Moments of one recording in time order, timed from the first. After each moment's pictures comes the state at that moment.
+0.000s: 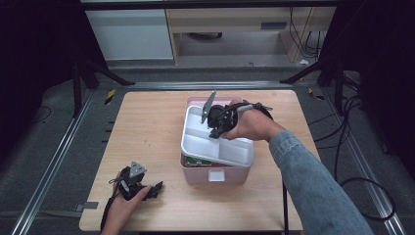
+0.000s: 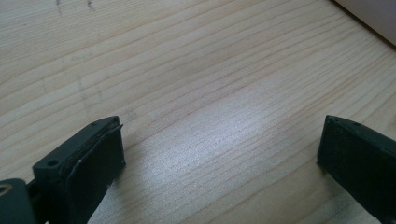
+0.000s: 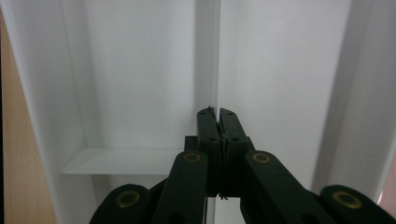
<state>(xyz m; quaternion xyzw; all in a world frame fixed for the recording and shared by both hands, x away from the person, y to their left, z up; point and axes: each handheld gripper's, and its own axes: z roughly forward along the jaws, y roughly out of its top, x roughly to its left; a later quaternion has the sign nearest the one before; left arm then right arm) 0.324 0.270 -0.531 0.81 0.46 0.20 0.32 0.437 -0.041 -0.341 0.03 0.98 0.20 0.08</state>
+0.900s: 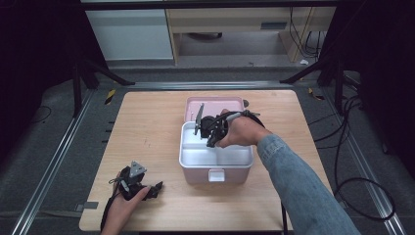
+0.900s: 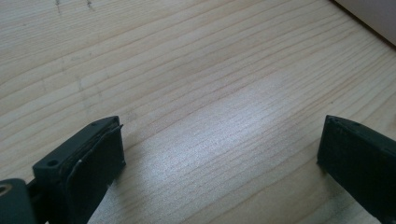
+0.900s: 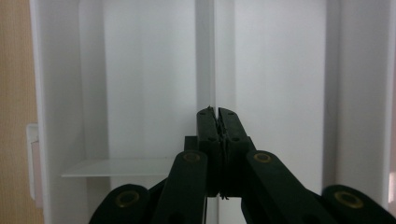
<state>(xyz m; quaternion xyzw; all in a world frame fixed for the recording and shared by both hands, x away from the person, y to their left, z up) 0.325 0.270 -0.531 0.81 0.46 0.20 0.31 0.439 -0.019 -0.378 0.01 0.99 0.15 0.06</state>
